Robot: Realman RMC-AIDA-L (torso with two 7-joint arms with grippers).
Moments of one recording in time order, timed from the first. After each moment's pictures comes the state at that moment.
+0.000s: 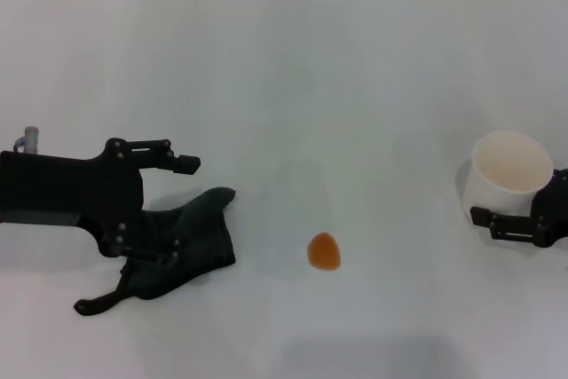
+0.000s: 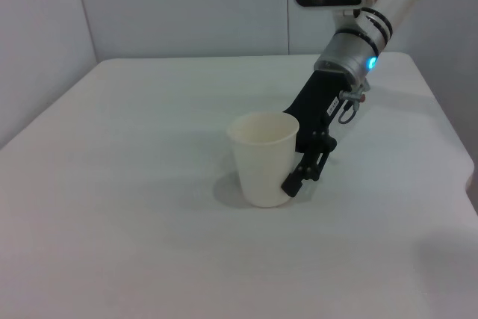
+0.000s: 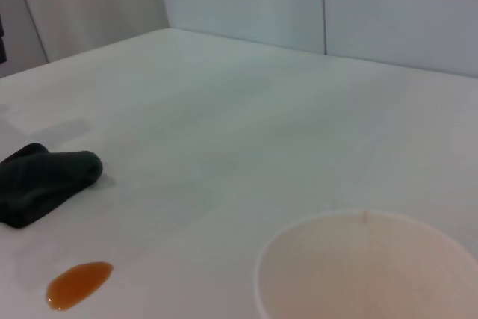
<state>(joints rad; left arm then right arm) -0.43 -2.07 0.88 1.07 2.08 1.81 -1.30 0.22 2.00 -1.08 -0.76 -1.71 -1.24 1.30</state>
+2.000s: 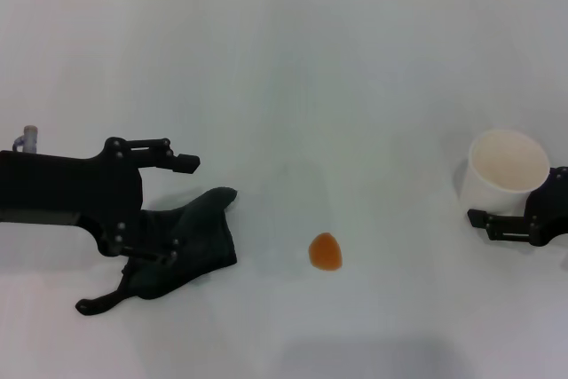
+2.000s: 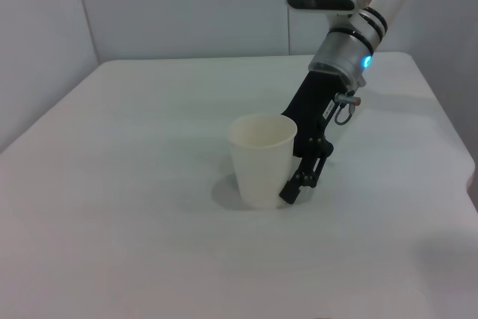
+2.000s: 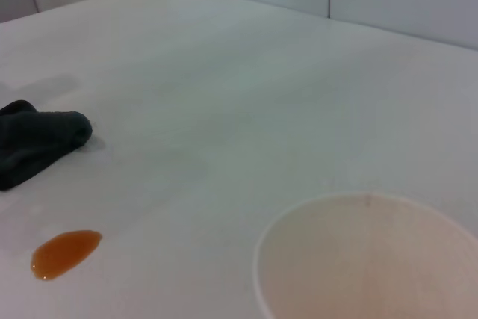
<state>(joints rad) -0.43 -2.07 0.87 1.07 2.08 1.81 -1.29 0.19 2.01 -1.18 -0.91 -1.79 -1.16 1.44</state>
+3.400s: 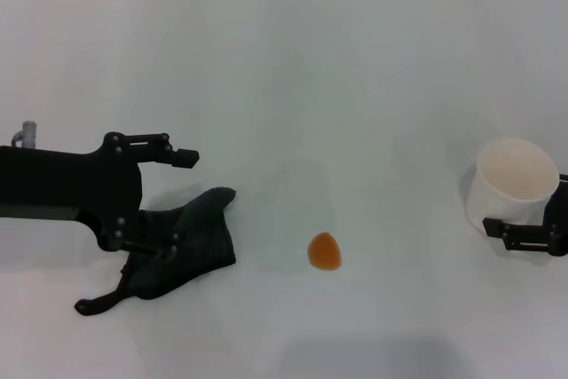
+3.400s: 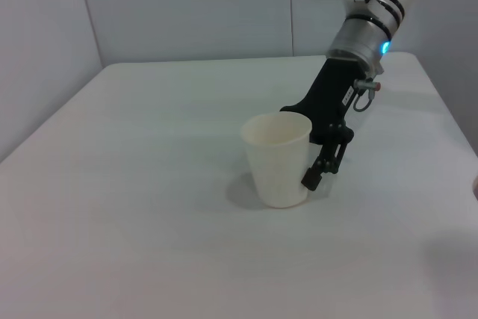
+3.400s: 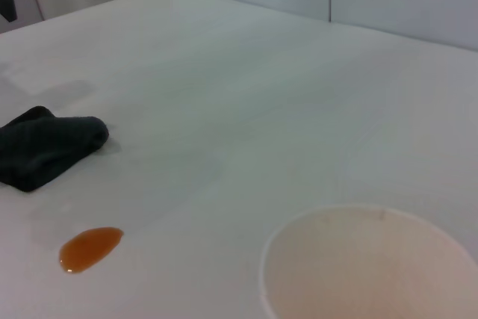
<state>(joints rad) -0.43 -2.07 0.87 1.07 2.08 1.80 -1.29 0.12 2.01 -1.17 -1.03 -1.81 -1.23 1.50</state>
